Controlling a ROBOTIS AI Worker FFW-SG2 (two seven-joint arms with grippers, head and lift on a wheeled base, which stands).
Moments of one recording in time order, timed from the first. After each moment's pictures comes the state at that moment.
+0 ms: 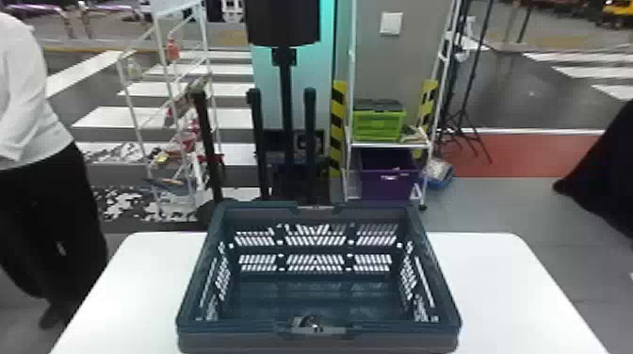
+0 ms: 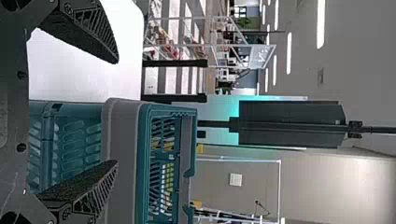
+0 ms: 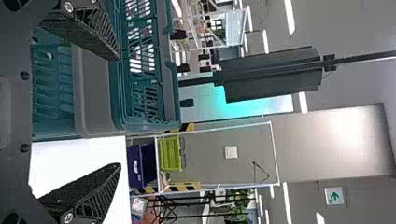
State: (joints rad) left arm 0.79 0.37 -0.18 -2.10 0.18 -0.24 0.36; right arm 0.78 -0.14 0.11 -2.11 -0.13 -0.24 -0.05
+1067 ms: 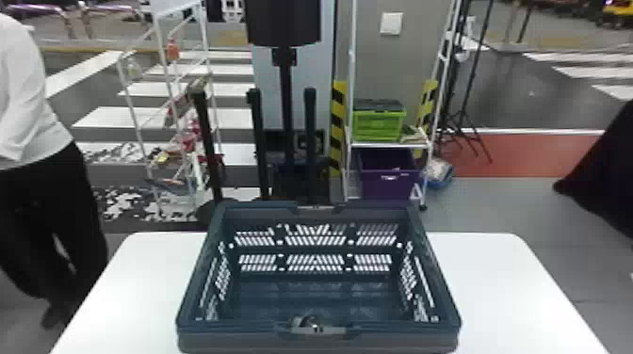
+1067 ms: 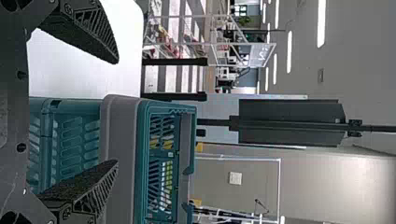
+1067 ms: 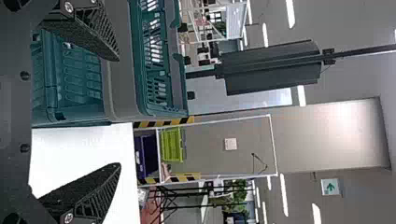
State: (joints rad) left arm 0.79 0.37 -0.19 -2.11 0.18 -0.23 0.36; right arm 0.85 -0.14 0.10 -2.04 -0.13 -0.38 -0.04
